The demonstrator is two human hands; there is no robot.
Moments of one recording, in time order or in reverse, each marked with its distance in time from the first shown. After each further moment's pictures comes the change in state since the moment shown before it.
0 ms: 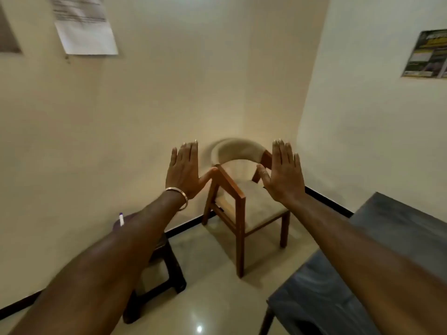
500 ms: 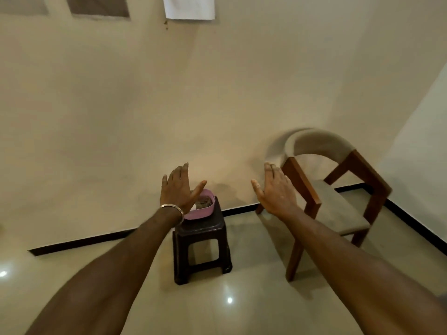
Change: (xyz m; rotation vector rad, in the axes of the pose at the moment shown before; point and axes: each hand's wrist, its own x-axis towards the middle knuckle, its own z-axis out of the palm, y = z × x) left_hand -0.094 -0.238 0.055 0.035 -0.181 -0.509; right_hand 0.031 -0.208 0.171 0.146 -0.376 -0.229
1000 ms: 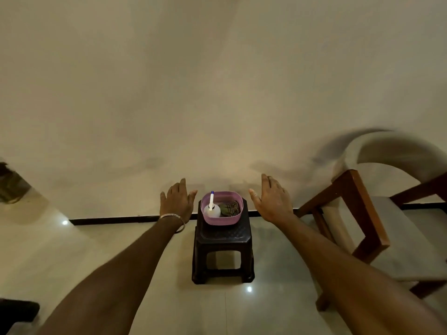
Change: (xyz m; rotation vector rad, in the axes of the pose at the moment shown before) left_hand 0.104 -0.090 0.106 0.054 -0.187 -0.350; right_hand 0.178 -0.033 0.158 0.084 -0.284 -0.121
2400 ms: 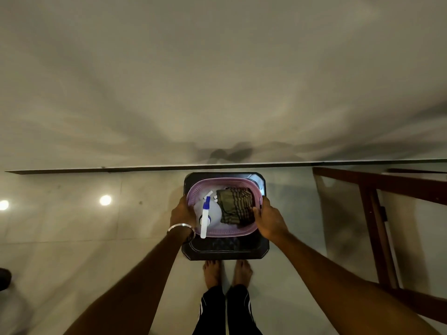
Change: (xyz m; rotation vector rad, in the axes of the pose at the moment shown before) left_hand 0.249 -0.058 0.343 -0.412 -0.521 -0.607; right_hand 0.260 0.066 0.355 0.327 -0.683 0.404
